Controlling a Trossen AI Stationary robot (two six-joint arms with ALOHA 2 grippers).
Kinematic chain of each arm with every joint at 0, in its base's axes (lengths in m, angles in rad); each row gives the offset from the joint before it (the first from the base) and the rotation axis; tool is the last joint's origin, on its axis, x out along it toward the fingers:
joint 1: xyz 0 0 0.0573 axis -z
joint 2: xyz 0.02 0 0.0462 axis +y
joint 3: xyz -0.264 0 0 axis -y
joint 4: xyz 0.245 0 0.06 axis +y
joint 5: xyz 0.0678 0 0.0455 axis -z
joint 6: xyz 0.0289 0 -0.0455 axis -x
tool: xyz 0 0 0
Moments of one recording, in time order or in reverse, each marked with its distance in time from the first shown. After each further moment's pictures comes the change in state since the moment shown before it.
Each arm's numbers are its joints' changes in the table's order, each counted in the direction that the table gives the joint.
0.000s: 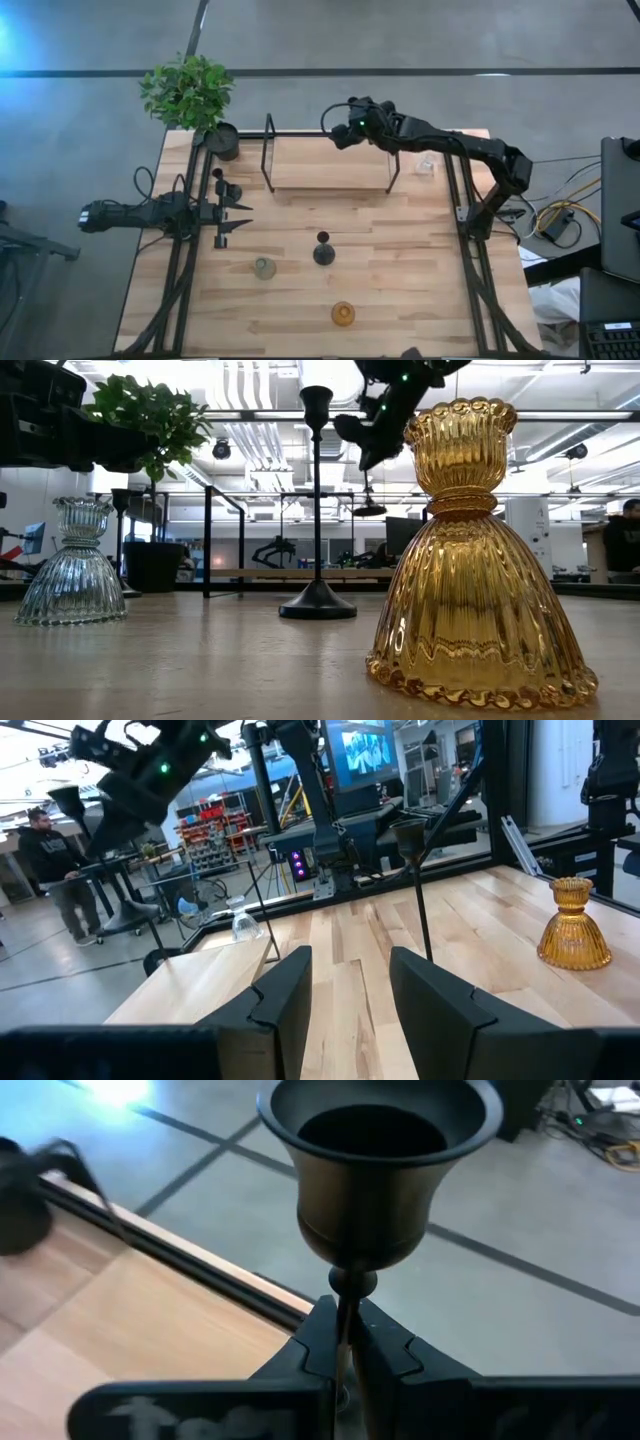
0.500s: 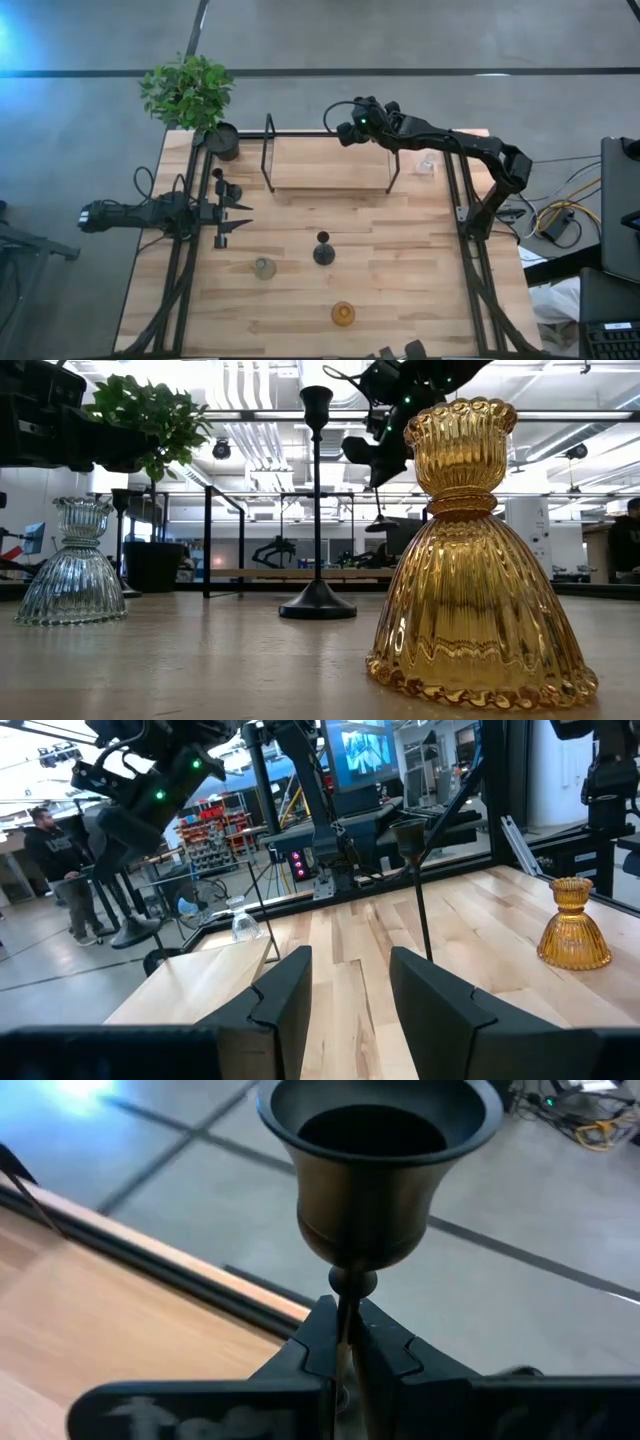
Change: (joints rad) left arm 0.000 0.000 0.000 0.000 0.000 0.000; right arm 0.049 0.008 -0.081 -0.074 0.003 -0.011
